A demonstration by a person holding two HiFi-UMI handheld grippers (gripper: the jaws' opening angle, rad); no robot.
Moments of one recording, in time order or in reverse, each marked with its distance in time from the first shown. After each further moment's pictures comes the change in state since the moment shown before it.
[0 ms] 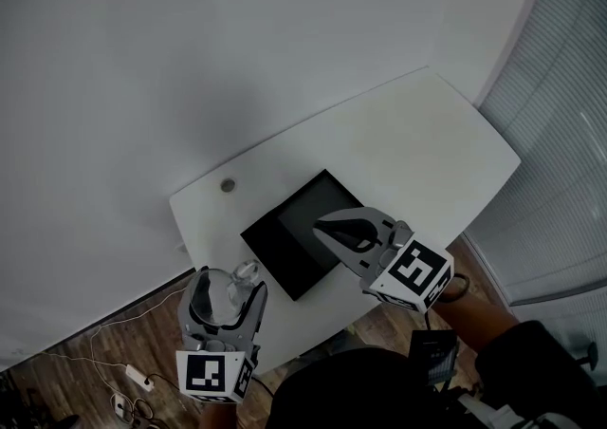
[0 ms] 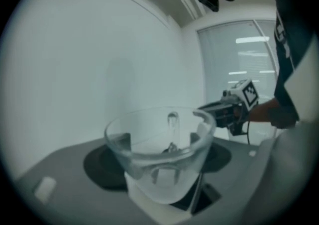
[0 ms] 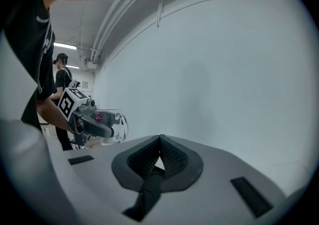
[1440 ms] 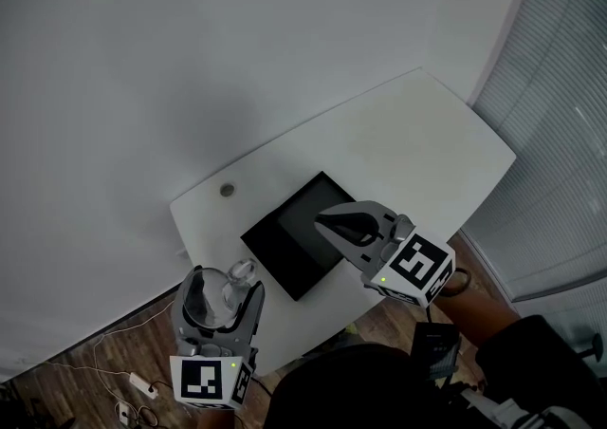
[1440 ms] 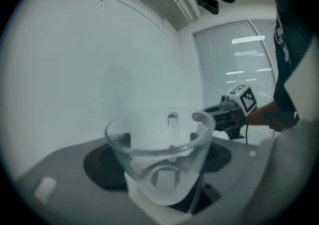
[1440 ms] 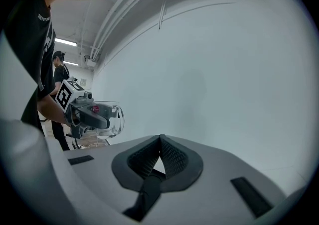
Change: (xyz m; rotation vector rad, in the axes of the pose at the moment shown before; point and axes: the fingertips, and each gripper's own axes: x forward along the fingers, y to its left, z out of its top) left arm -0.015 -0.003 0.026 0.043 -0.034 -0.005; right arm -0.008 0.000 0.008 -0.034 -0.020 -0.041
